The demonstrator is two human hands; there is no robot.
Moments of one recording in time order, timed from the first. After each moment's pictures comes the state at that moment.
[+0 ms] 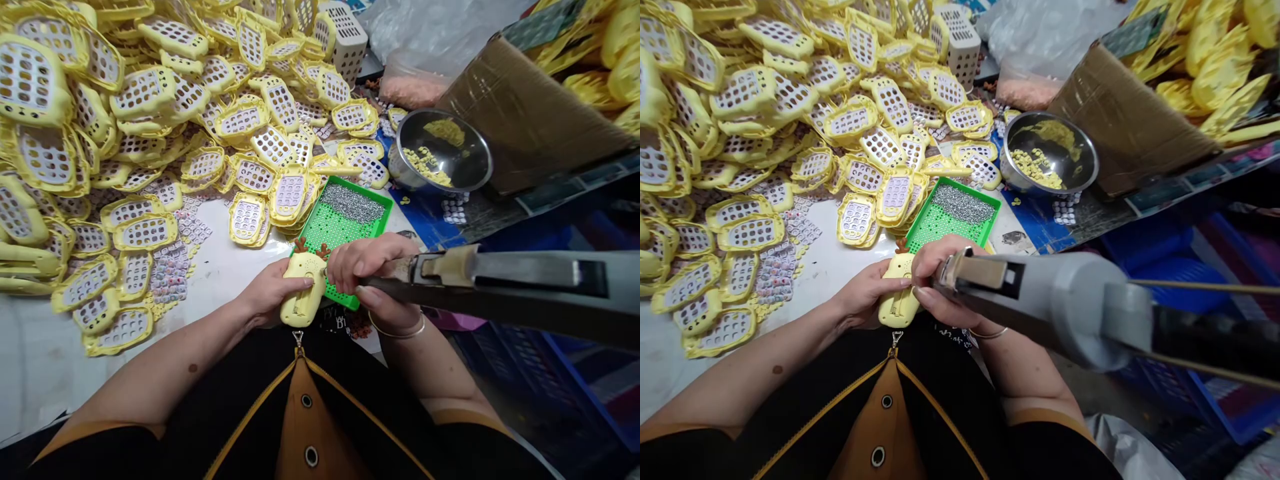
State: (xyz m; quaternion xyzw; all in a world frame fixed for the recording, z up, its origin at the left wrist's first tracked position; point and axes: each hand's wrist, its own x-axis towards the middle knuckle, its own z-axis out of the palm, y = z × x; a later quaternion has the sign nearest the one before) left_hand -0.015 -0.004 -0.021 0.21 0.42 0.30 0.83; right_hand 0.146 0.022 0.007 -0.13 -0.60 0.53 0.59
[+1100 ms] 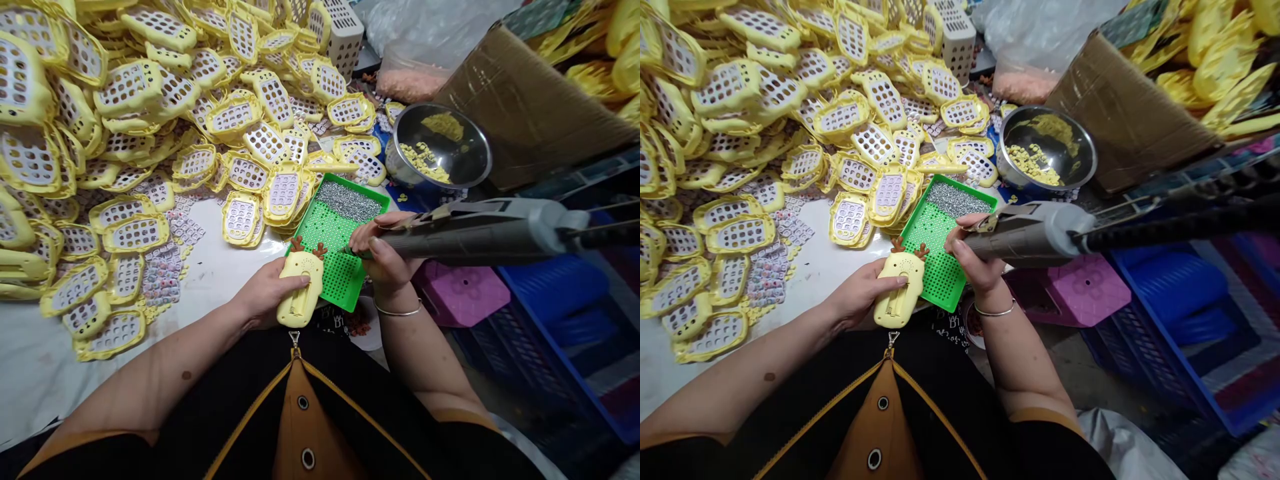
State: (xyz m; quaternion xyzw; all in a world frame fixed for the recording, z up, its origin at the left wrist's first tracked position) left_hand -0.008 0.001 -0.008 0.20 0.50 0.28 0.80; right_hand 0.179 0.050 -0.045 -0.27 -0.54 0.43 0.67
